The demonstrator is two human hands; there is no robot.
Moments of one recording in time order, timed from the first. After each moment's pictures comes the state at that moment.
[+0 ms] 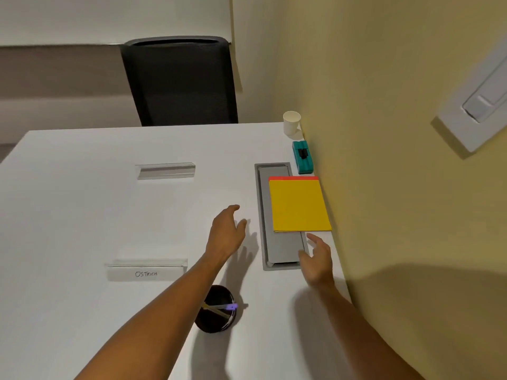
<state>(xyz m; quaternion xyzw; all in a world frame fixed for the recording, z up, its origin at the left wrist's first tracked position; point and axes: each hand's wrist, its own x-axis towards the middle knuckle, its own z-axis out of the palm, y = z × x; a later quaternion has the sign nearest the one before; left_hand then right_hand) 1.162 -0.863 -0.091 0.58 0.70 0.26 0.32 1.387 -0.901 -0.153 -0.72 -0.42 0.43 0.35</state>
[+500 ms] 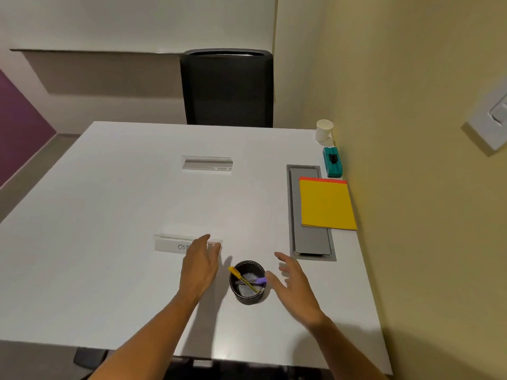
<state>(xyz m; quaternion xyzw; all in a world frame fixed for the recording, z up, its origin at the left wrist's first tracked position) 1.051 -1.009 -0.125 0.49 0.78 0.30 0.25 1.298 -1.011 -0.130 -0.57 -0.59 0.51 0.27</state>
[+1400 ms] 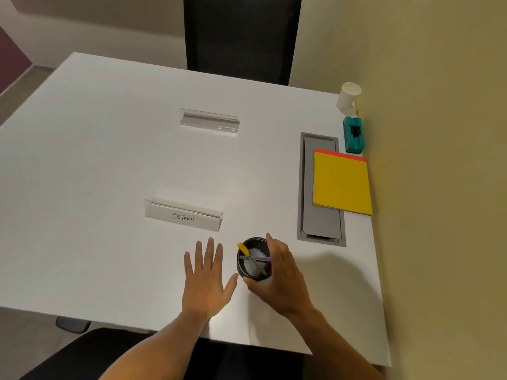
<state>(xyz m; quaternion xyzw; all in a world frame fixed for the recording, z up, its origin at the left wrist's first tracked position) 1.067 -1.070 -0.263 0.63 0.76 0.00 0.12 1.262 -1.014 -0.154 -0.53 -0.77 0.31 0.16</state>
